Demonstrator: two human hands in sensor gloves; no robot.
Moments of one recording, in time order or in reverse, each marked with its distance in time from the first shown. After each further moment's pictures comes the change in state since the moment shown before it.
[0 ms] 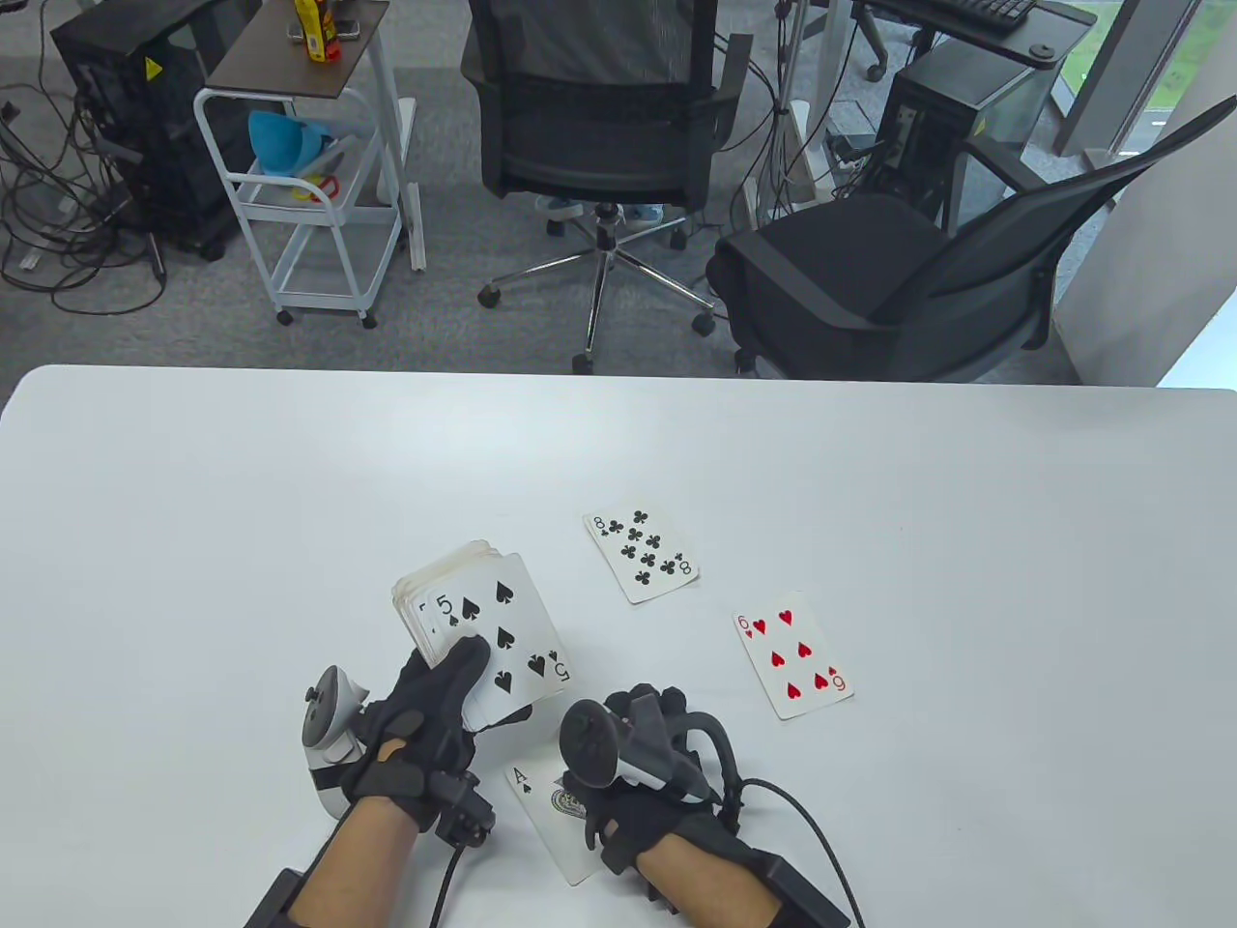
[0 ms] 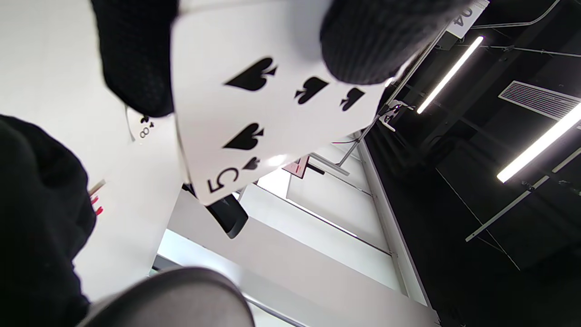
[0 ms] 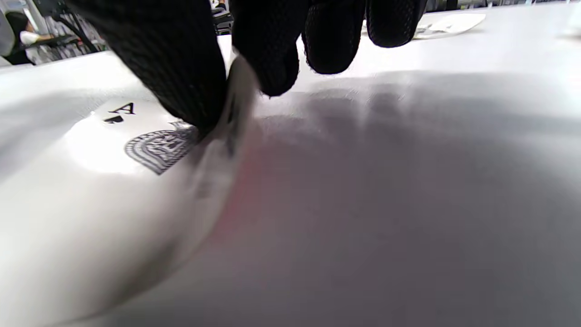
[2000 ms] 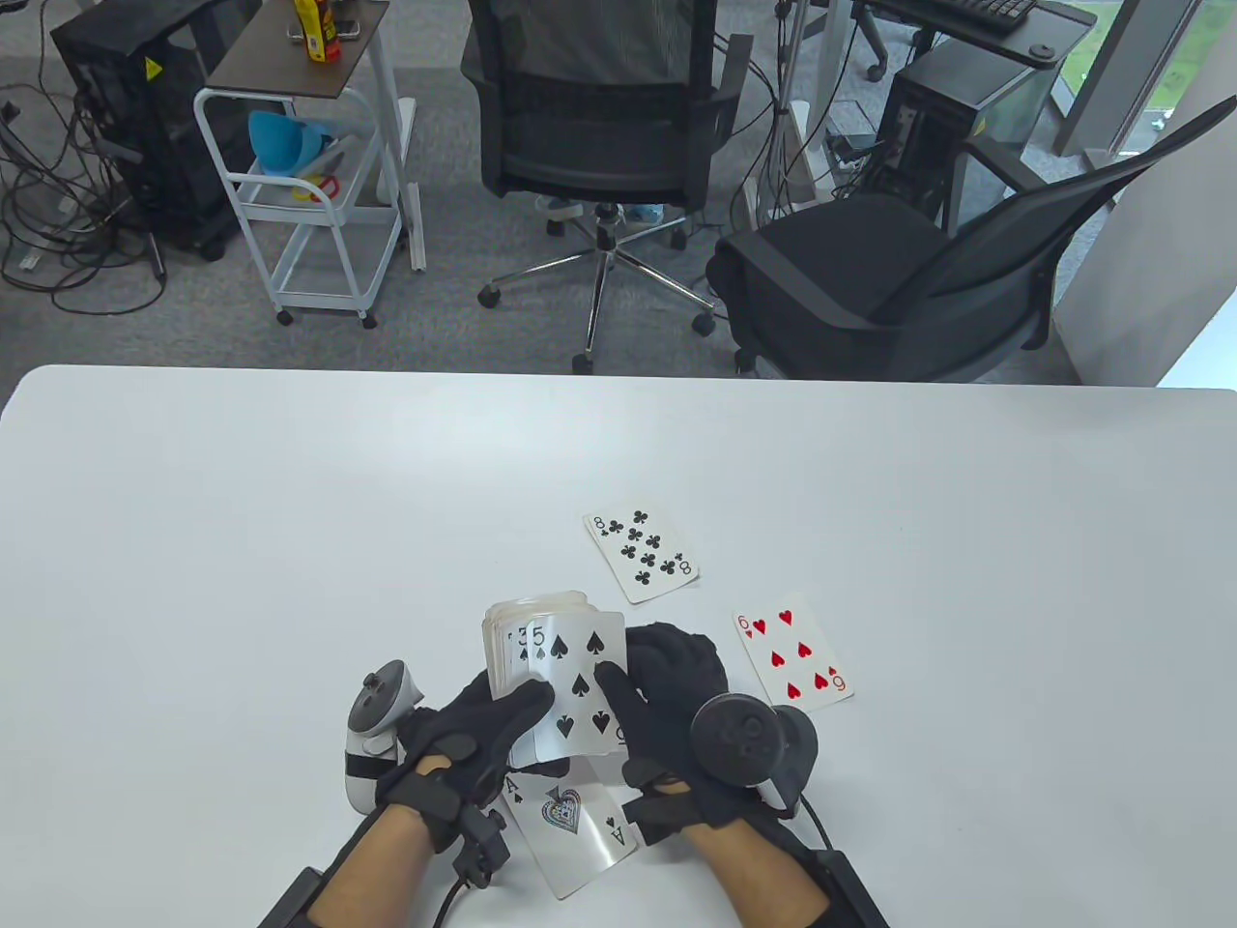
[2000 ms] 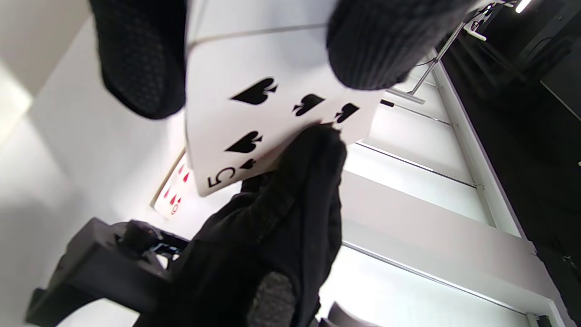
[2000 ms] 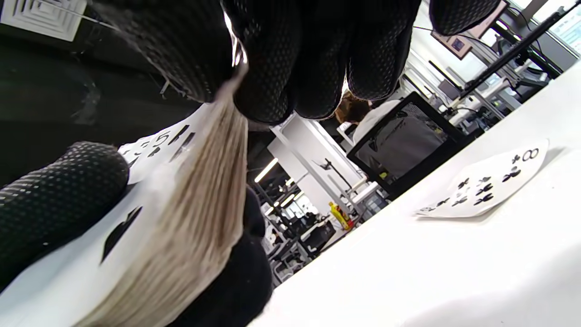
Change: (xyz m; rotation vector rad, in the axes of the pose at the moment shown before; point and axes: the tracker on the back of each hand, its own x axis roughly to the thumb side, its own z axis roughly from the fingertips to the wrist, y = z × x) left_hand -0.022 -0.025 -0.003 -0.207 0.191 -0.170; right_hand -0.067 -0.039 0.025 -0.680 -0.084 -0.691
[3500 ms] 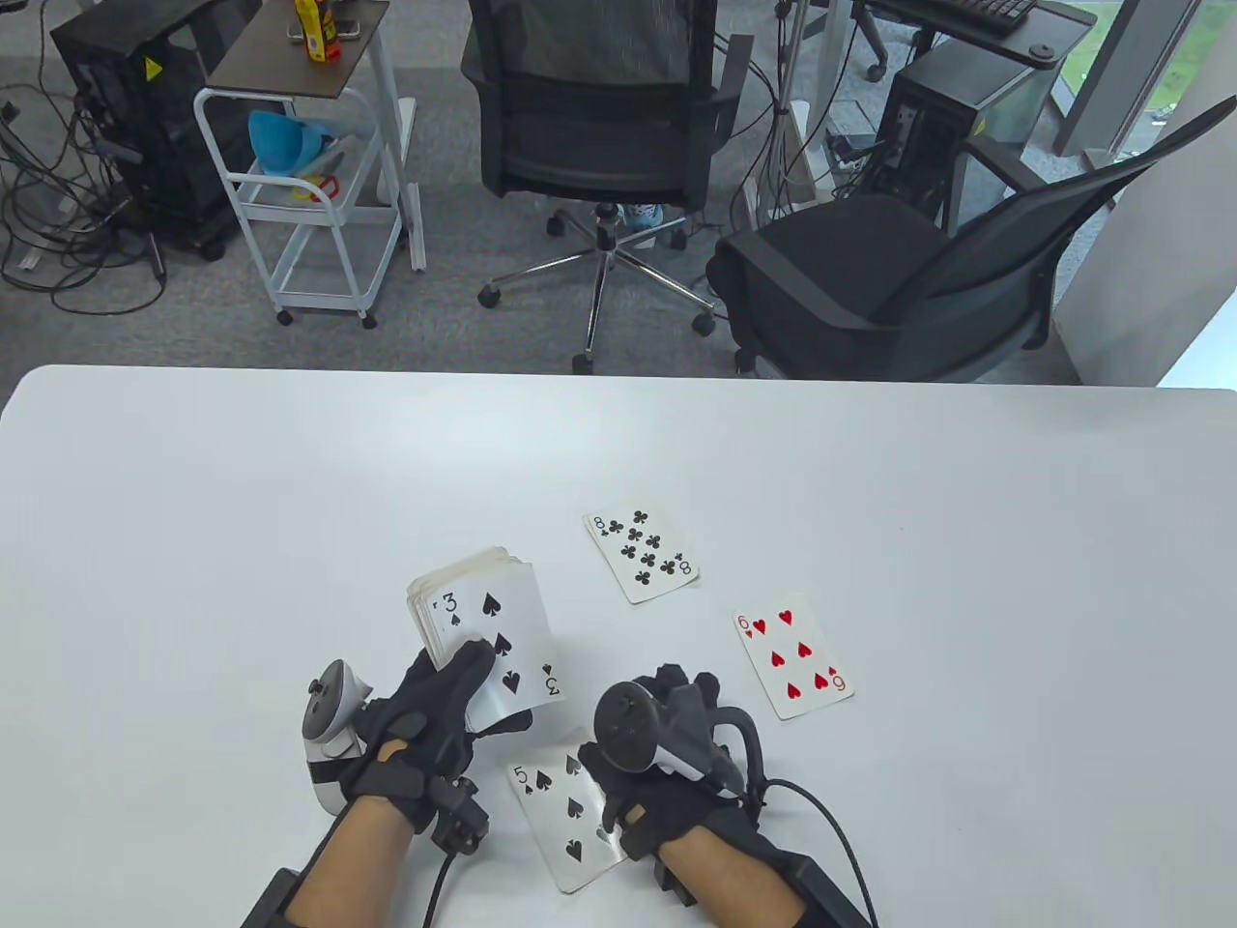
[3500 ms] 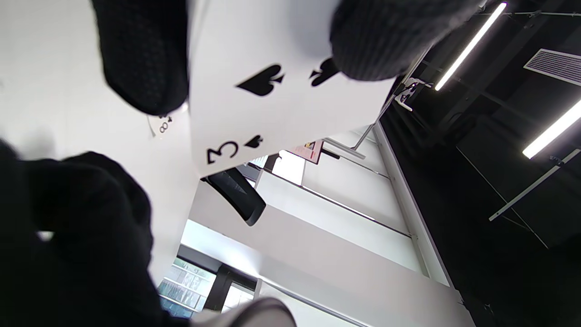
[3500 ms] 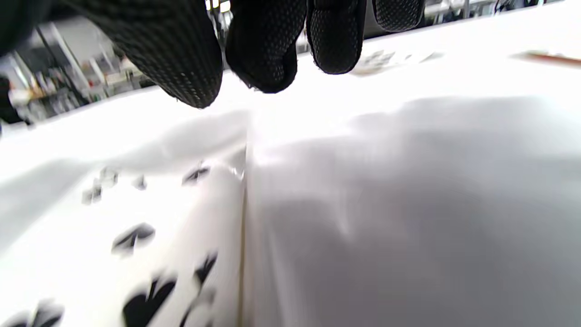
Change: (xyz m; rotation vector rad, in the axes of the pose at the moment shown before) left_hand 0.017 0.025 0.012 0.154 -0.144 0.098; right_hand 0.014 0.035 0.002 0.528 0.134 0.511
